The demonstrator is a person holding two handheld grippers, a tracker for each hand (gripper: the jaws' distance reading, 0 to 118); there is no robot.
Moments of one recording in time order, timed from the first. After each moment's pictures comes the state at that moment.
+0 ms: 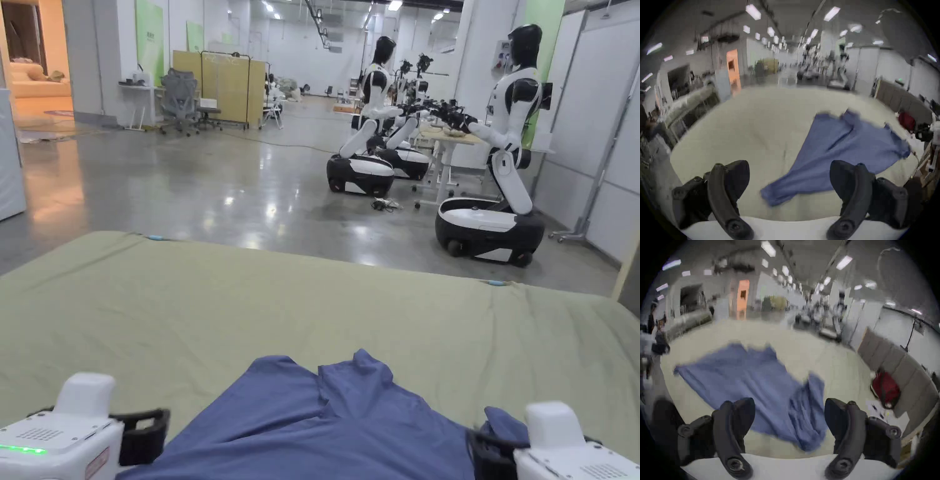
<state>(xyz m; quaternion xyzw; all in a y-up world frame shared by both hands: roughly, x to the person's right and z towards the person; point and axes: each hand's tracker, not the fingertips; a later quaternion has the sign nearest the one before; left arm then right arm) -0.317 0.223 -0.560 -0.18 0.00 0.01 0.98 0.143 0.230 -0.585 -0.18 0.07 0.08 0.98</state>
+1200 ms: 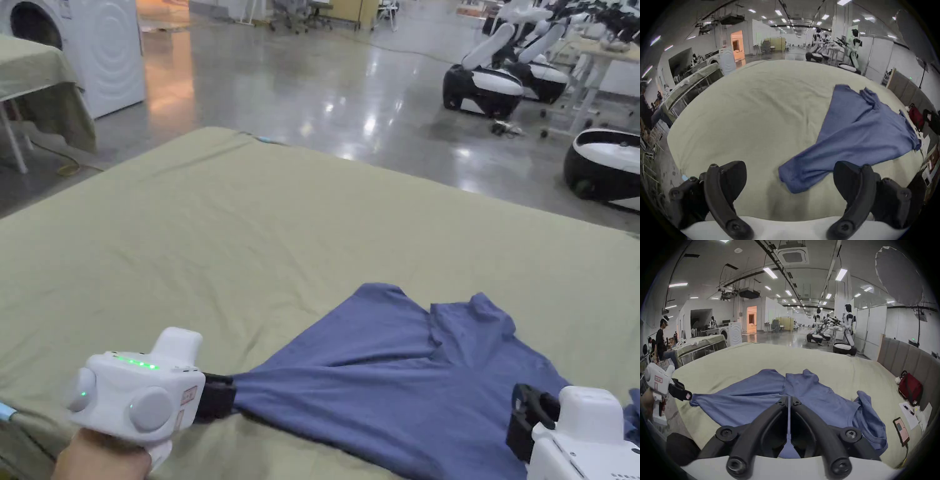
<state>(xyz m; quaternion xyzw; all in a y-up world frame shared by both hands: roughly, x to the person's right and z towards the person) -0.407 0.095 -0.622 -0.42 0.05 0.03 0.91 0.030 0.164 -0.628 -0.20 0.11 0.06 0.97</state>
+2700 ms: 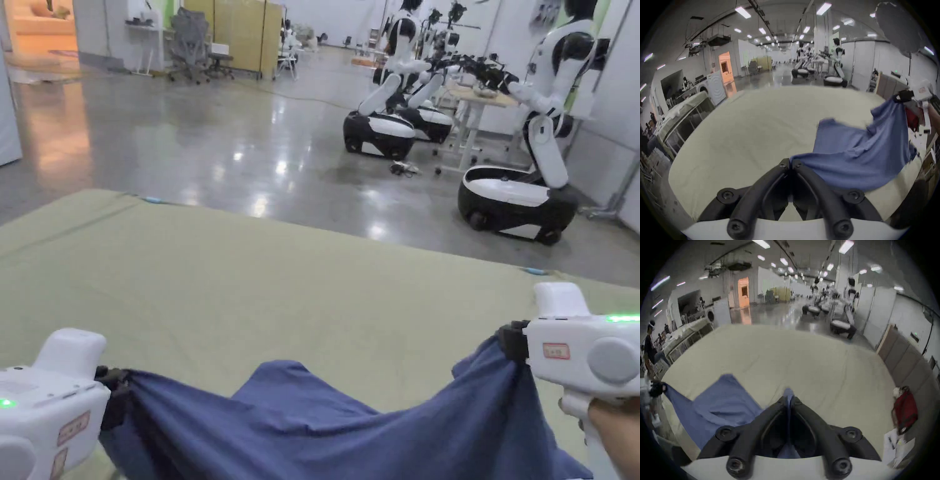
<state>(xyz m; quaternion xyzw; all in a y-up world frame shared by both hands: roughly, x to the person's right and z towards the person) -0.367 0.229 -0.721 -0.28 -0.01 0.00 0.96 0.139 0.297 -0.843 -0.28 0.08 0.09 0.95</state>
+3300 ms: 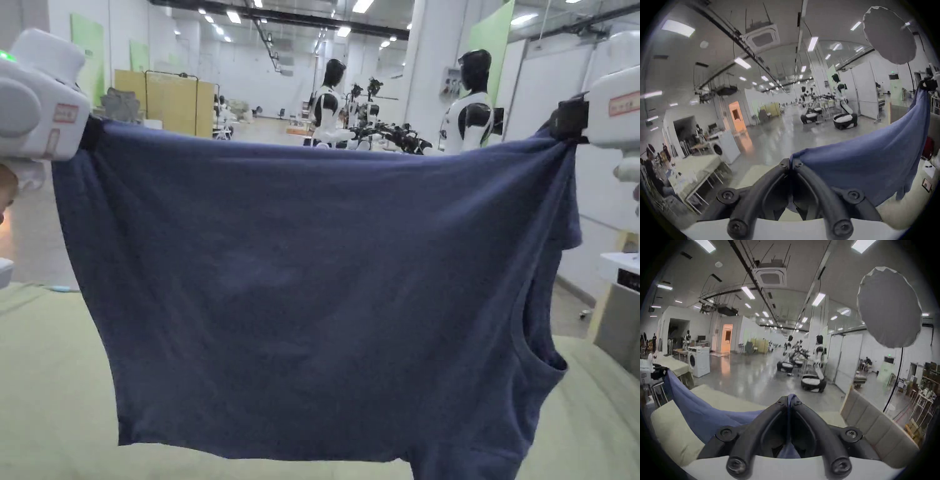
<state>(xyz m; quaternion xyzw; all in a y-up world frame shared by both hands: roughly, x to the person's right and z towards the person) -0.317 0.537 -0.896 -0.08 0.05 -0.13 0.99 0.215 0.596 -0.875 -0.05 -0.02 0.09 0.99</state>
